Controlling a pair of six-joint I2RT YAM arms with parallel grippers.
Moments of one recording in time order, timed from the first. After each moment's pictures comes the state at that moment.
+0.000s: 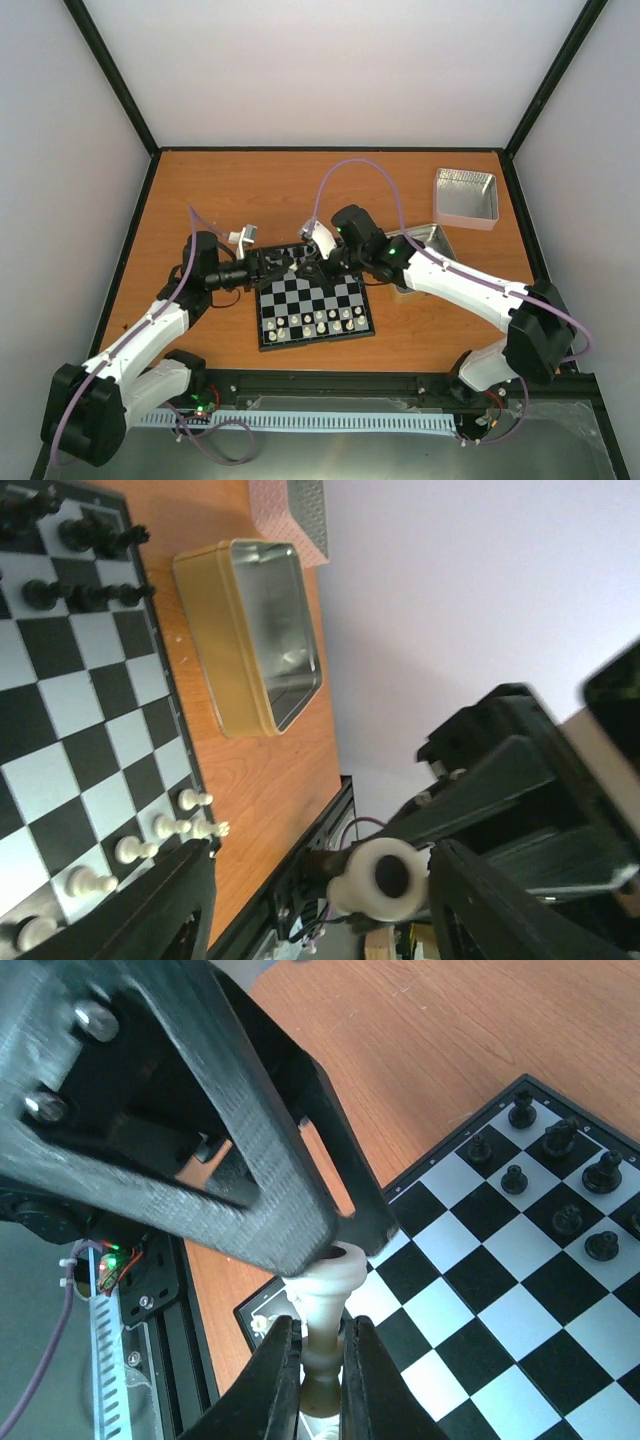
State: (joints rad) left arm -0.33 0.95 0.47 0.11 0.87 -1.03; right arm 0.86 1.45 1.09 -0.35 -0.48 0.15
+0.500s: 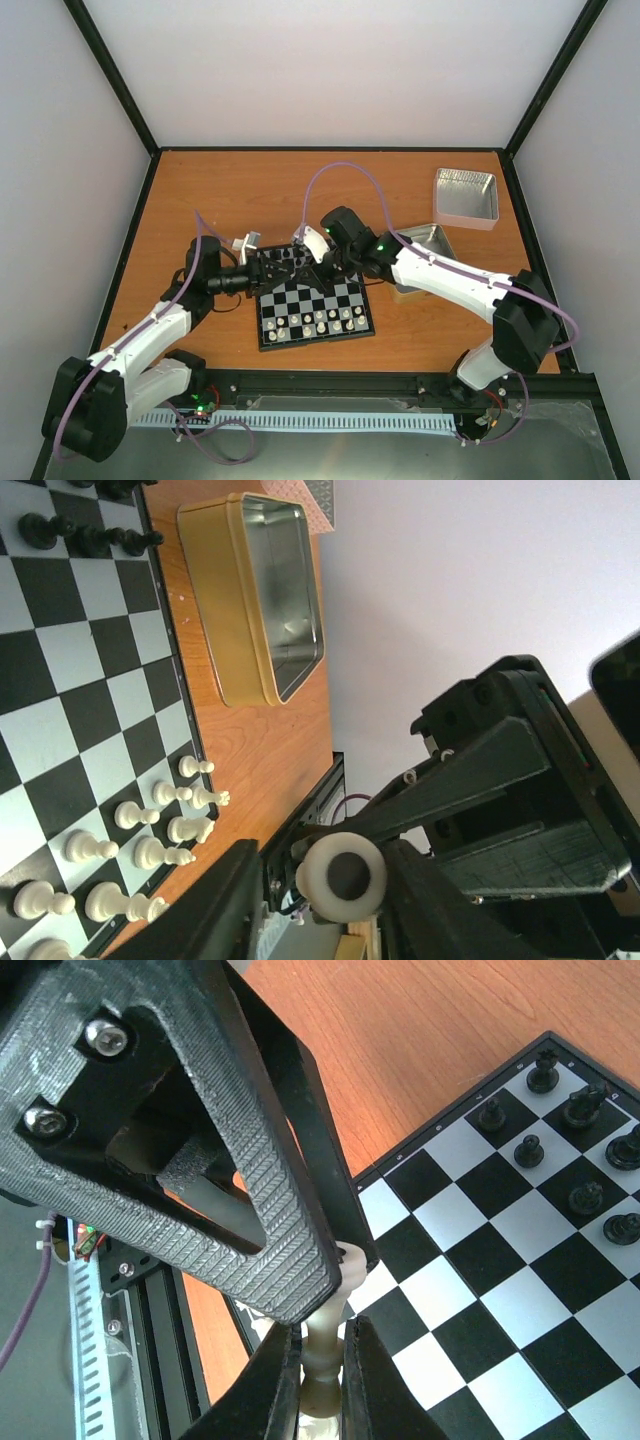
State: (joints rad) left arm -0.34 0.98 0.41 0.15 0.93 -1.07; right arm 0.88 1.52 1.15 -0.43 -0.48 0.07
